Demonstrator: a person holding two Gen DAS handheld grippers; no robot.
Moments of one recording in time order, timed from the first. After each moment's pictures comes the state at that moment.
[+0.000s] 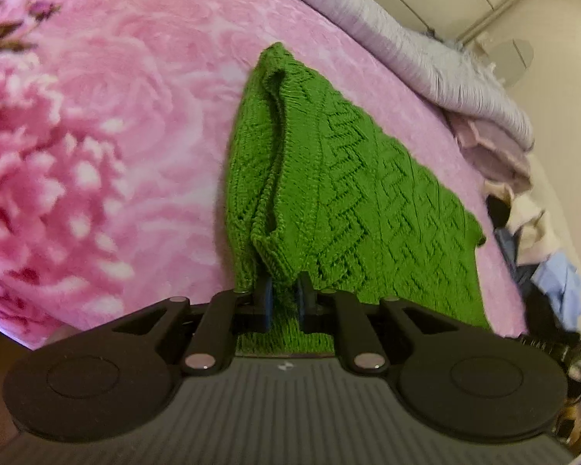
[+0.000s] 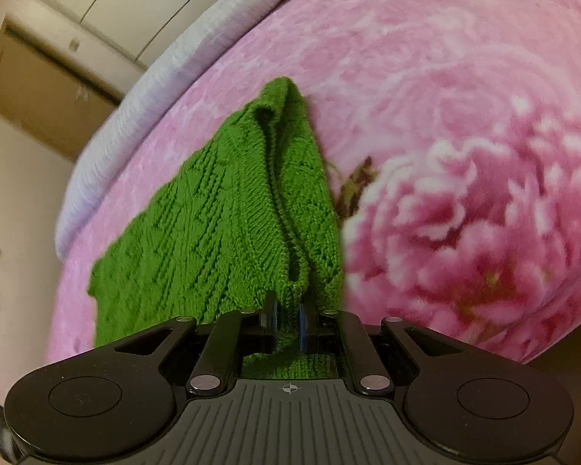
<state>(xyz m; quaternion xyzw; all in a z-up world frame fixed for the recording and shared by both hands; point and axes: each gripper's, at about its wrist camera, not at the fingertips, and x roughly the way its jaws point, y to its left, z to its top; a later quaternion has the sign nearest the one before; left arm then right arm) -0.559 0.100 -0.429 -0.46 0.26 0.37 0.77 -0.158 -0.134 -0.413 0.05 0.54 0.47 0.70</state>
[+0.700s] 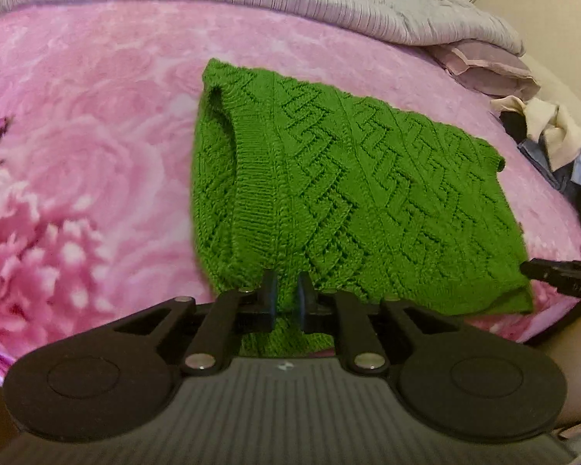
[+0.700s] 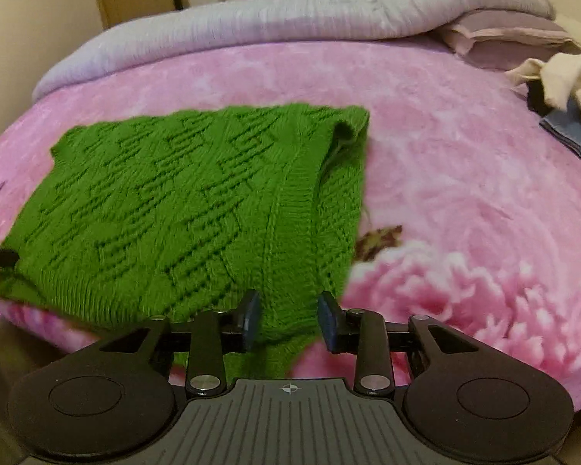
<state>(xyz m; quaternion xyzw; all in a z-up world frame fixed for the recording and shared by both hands) -0.520 0.091 -0.416 -0.32 0.33 0.36 0.81 -0.212 -0.120 -0.395 -0.20 0.37 0.52 0.74</state>
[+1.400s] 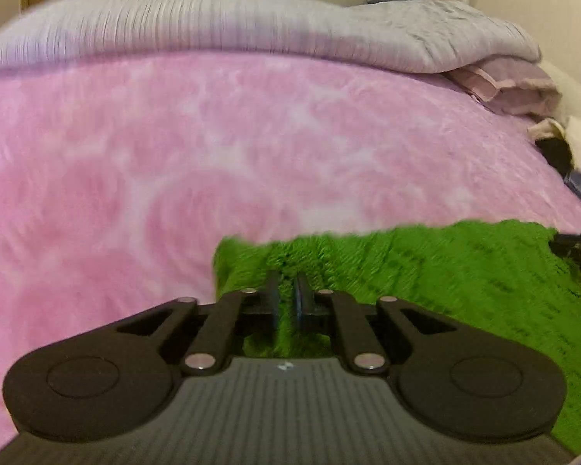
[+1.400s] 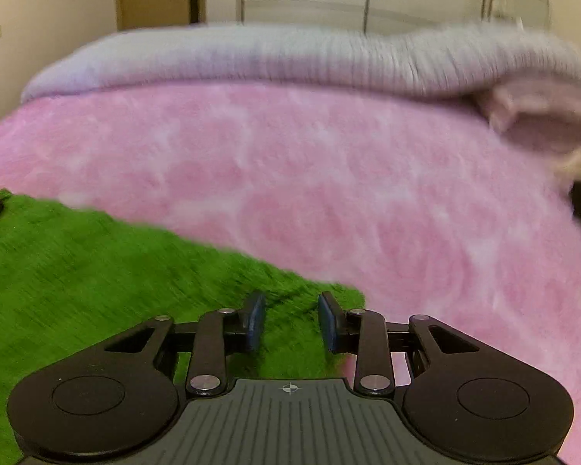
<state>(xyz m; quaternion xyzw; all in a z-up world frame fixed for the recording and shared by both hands) -0.453 0.266 -0.454 -0.25 0.28 0.37 0.85 -0.099 0.025 -0.430 -0.22 0.30 0.56 0.74</state>
